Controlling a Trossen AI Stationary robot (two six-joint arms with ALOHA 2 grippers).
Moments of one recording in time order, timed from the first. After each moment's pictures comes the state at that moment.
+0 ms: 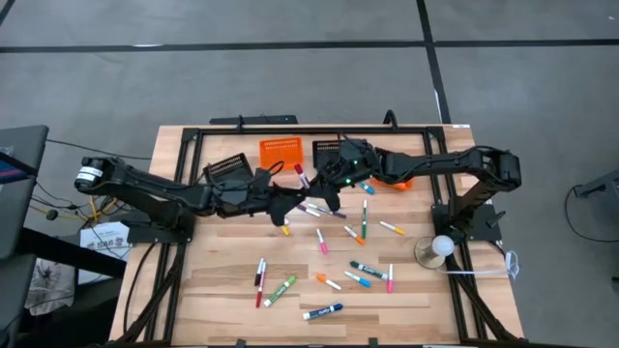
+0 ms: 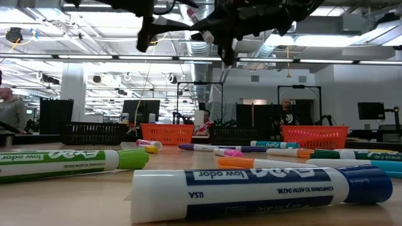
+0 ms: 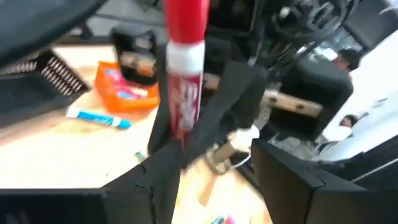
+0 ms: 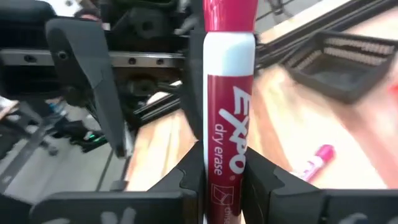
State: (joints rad) left arm -0.18 1.27 0.75 0.36 -0.38 -0.75; right arm -0.20 1.58 1.08 0.16 -0.41 0.38
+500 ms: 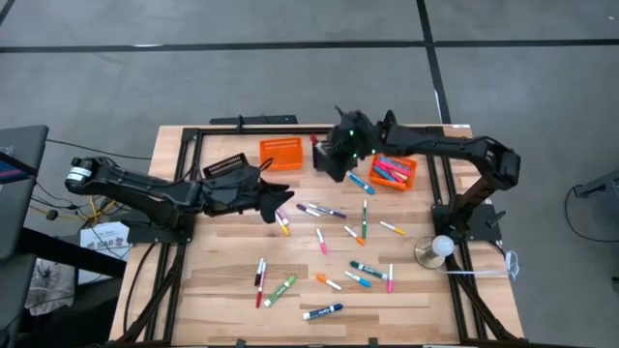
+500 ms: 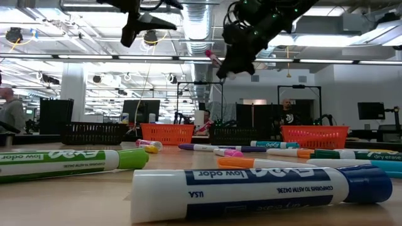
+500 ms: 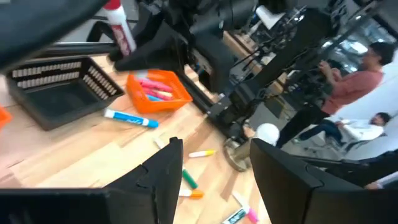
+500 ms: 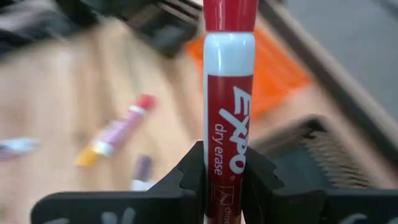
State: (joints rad) left arm -0.18 1.15 0.75 0.17 -0.47 -0.73; right arm -0.39 1.59 1.24 -0.39 -0.15 0.02
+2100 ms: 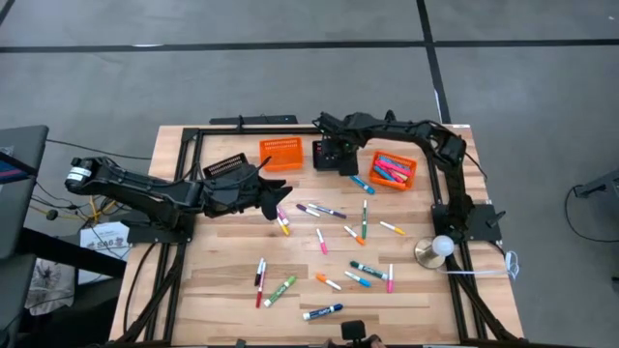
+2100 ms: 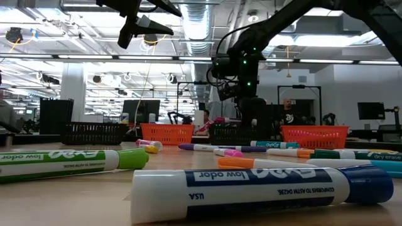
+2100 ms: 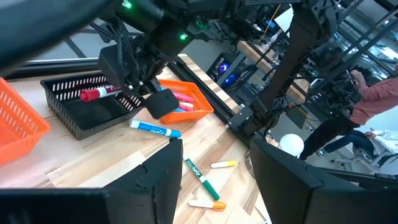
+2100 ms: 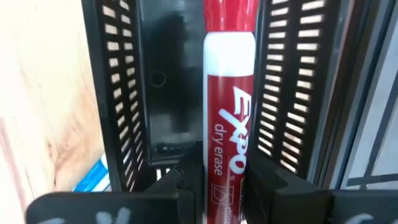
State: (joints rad) left arm -0.18 1.15 0.75 0.15 -0.56 -0.71; right arm -0.51 2.05 1.57 -0.92 0.16 -0.63
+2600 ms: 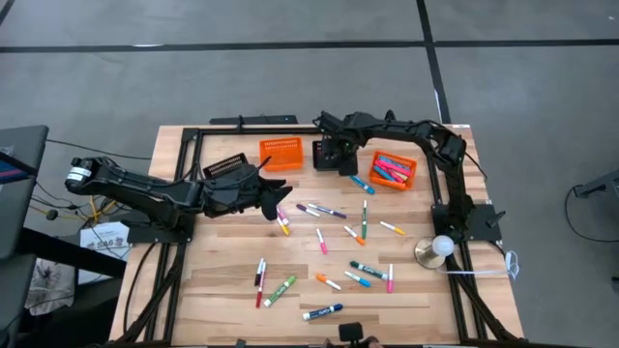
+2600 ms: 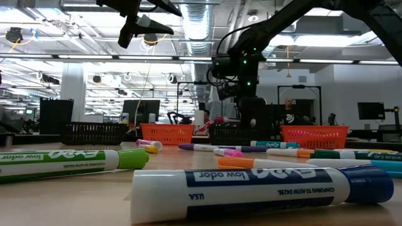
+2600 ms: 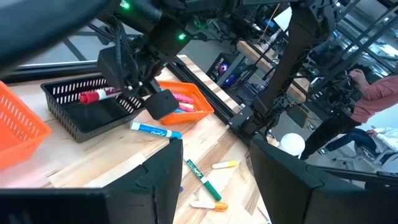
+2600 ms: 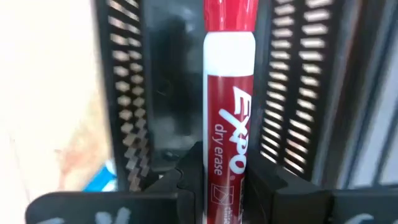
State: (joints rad) left arm -0.18 1.15 0.75 0.16 -0.56 -0.69; right arm -0.51 2.05 1.57 -0.91 0.13 -0.64
